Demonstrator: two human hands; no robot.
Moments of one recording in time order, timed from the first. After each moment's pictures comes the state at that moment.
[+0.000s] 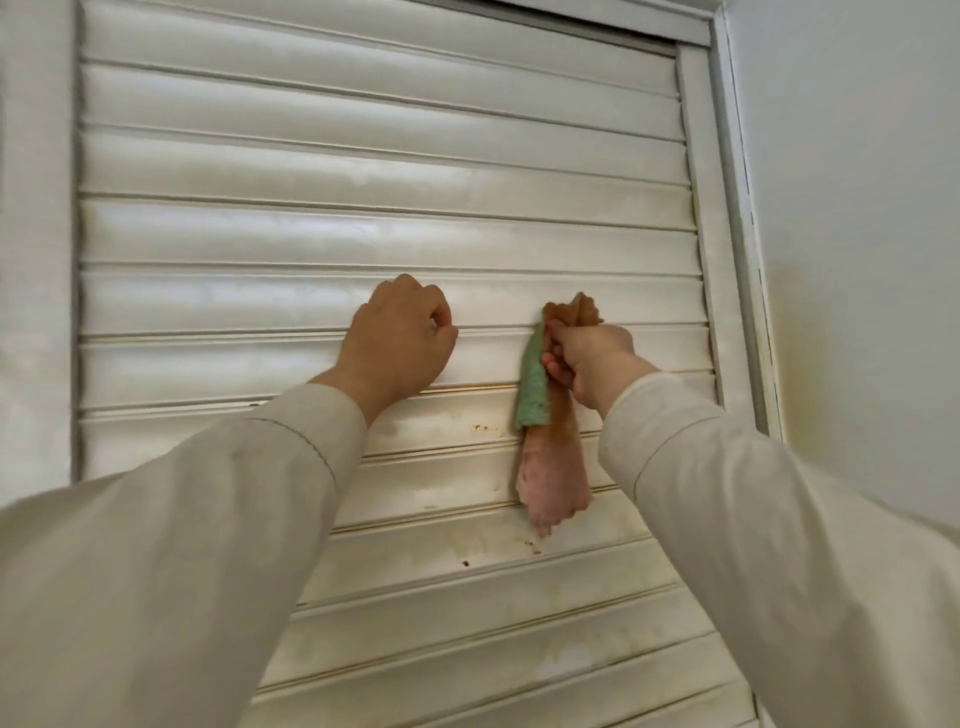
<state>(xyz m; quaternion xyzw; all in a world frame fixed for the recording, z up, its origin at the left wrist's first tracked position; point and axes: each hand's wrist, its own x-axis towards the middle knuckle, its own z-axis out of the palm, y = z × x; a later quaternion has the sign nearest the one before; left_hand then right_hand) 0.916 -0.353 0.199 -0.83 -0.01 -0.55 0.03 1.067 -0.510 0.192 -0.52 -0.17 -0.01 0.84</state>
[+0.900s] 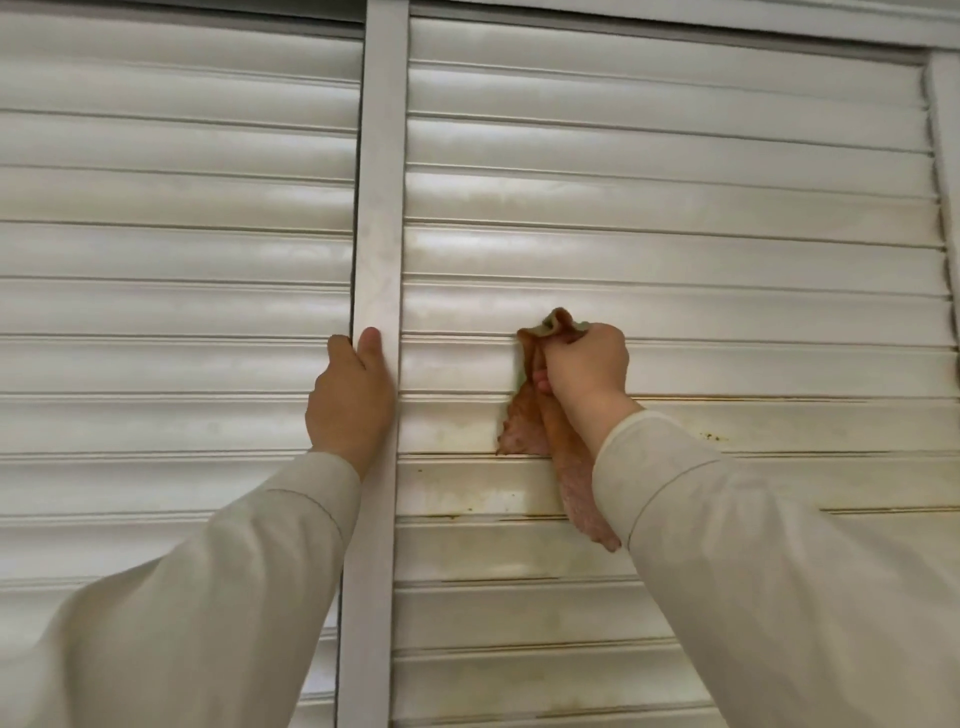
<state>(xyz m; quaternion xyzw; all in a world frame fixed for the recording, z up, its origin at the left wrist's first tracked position) 0.726 -0.163 0.148 -0.68 -0.28 -0.63 -0.26 0.871 -0.321 0.185 -0.59 -0.31 -0.17 0.73</state>
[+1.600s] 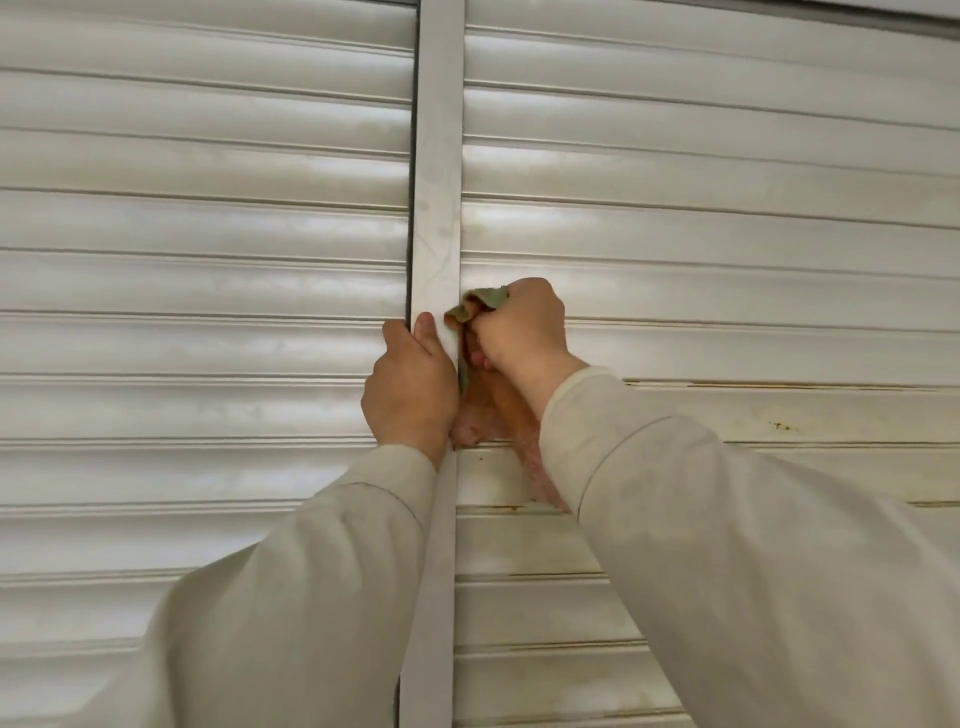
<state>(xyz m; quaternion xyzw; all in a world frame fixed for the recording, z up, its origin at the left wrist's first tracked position) 0.731 -0.153 0.144 -0.67 -0.27 -0.65 -0.24 0.792 -0.228 0.205 -0.65 -0.38 -0.20 0.62</state>
